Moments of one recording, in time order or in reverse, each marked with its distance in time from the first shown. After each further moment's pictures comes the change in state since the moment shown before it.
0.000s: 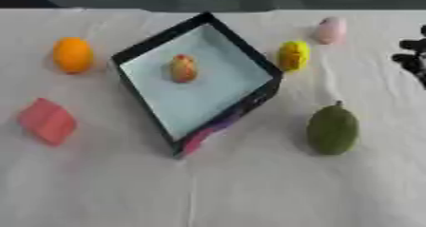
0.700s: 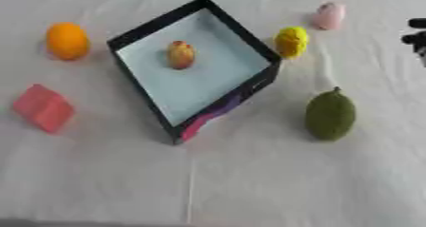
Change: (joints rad) left arm 0.011 0.015 0.001 0.000 -0.012 0.003 -0.009; right arm 0.041 -0.235 0.074 0.016 0.092 -0.075 0.151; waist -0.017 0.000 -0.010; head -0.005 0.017
